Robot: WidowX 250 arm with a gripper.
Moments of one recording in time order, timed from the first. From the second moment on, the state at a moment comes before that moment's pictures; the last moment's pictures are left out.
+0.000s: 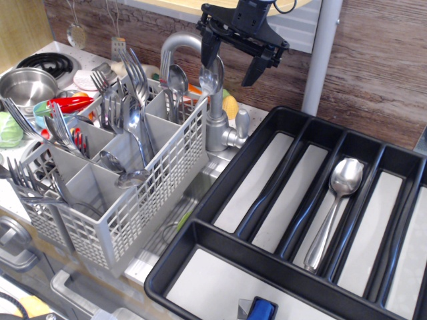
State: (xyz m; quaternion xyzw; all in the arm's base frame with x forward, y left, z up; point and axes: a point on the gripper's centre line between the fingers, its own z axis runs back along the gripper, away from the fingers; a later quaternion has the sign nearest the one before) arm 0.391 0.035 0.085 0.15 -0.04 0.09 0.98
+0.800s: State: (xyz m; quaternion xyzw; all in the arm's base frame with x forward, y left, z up) arm 0.411 0.050 0.066 0.28 -0.17 0.12 0.94
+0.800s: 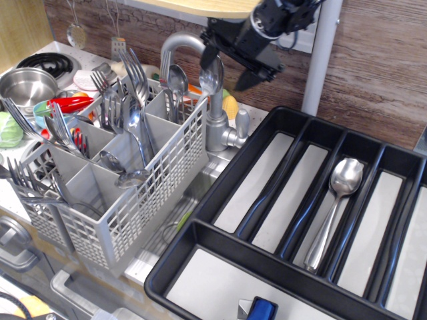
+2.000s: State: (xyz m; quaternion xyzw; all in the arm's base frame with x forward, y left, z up) arm 0.410 0.067 0.041 0.27 -0.25 0.18 0.91
